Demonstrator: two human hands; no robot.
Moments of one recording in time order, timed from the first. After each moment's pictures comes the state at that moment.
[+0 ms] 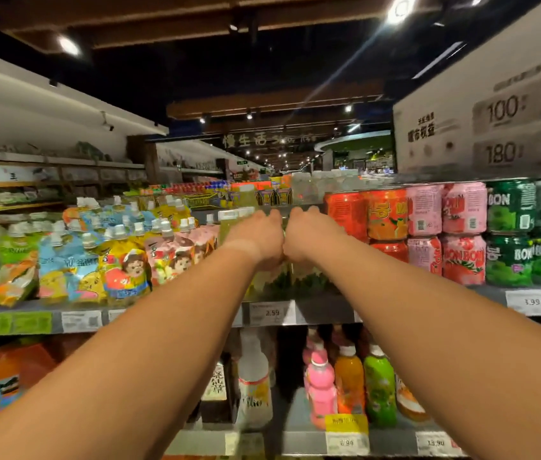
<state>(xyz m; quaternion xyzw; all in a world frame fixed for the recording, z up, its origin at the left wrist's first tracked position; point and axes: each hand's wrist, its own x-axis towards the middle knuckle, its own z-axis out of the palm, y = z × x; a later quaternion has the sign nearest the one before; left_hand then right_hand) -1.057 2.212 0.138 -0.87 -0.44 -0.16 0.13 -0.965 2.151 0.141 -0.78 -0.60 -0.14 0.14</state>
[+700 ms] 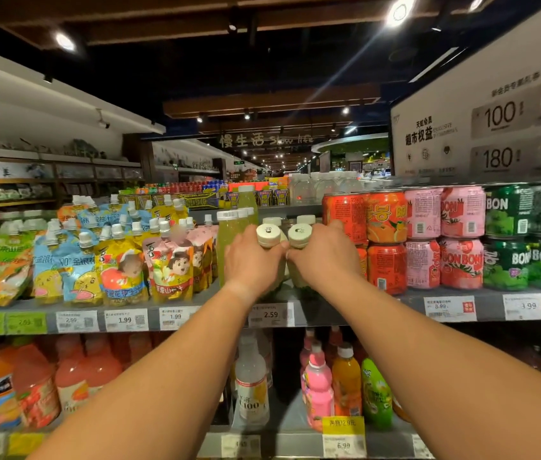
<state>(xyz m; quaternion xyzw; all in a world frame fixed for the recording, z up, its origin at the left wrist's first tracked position) -1.065 2.209 0.085 -0.75 -0.44 -0.47 -0.15 -0.954 2.142 0.098 -0.78 -0.49 -0.13 0.38</state>
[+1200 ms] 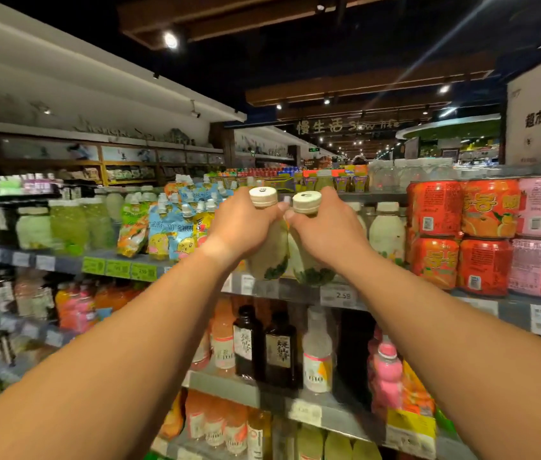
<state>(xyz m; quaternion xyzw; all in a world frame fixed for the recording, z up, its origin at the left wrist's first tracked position) -1.203 2.179 0.129 -0.71 -0.50 -0.48 -0.10 -1.059 2.142 0.121 -0.63 -0.62 0.01 0.47</state>
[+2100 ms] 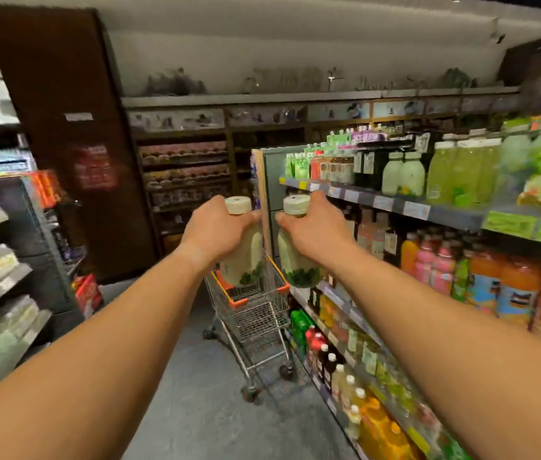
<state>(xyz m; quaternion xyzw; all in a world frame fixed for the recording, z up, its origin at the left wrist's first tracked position) -1.875 2.035 0.060 -0.40 -0.80 -0.44 0.10 -1.743 2.145 0.049 -0.33 -0.82 0.27 0.39</state>
